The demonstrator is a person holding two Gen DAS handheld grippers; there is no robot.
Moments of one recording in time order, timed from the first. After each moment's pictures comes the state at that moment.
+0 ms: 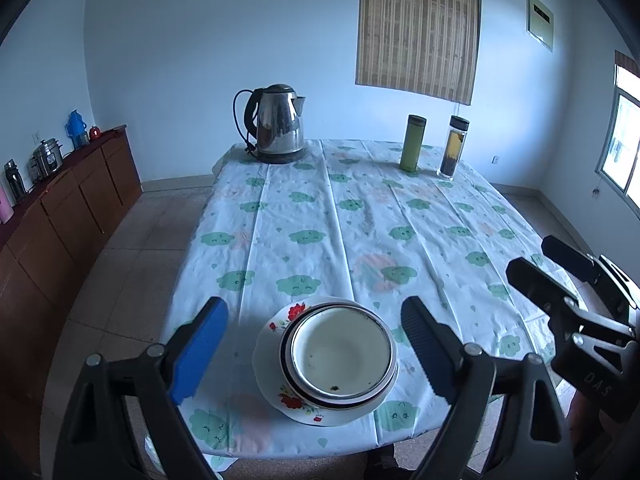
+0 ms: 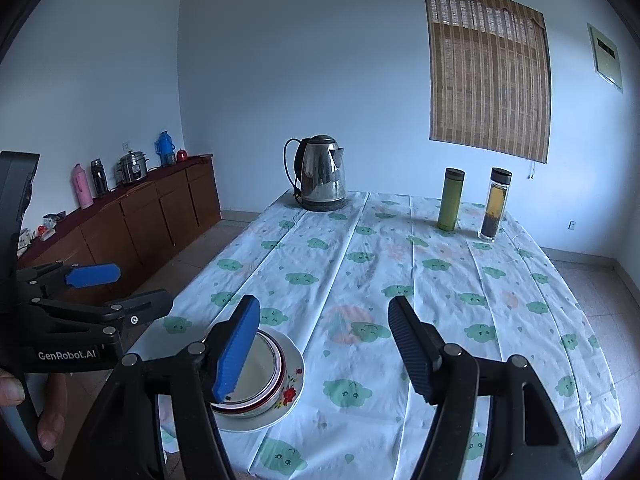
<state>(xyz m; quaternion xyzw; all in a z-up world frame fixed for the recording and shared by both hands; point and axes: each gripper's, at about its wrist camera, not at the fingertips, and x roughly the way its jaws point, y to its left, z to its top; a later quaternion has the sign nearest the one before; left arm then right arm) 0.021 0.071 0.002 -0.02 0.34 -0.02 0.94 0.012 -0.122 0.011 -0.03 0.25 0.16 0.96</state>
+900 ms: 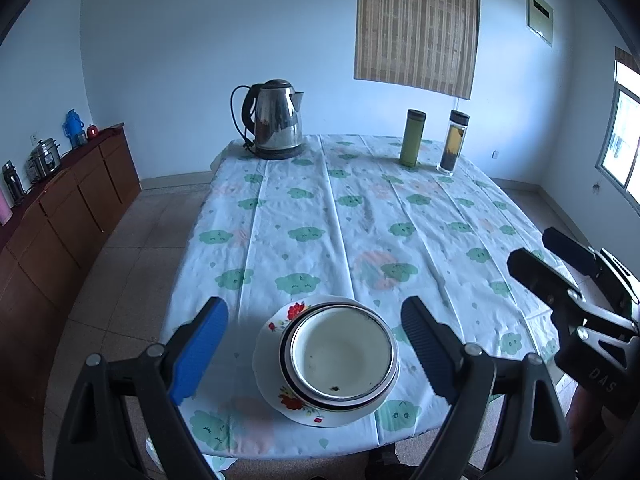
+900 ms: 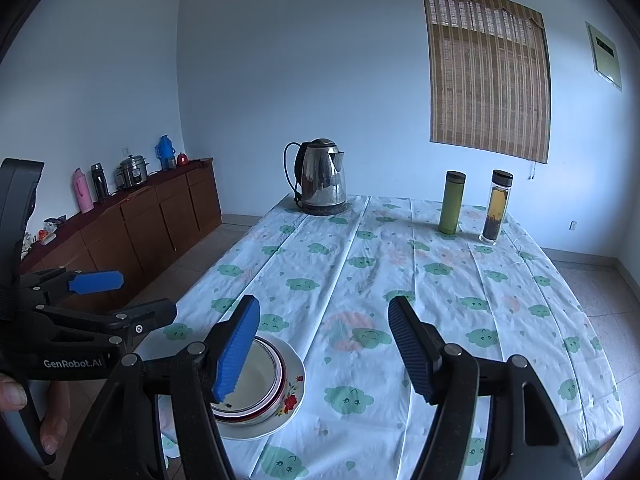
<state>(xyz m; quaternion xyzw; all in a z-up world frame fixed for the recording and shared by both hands) 0.026 0.074 -0.004 -0.01 0.35 -0.02 0.94 0.017 -0.120 0.015 -0.03 0.24 0.16 0.96</state>
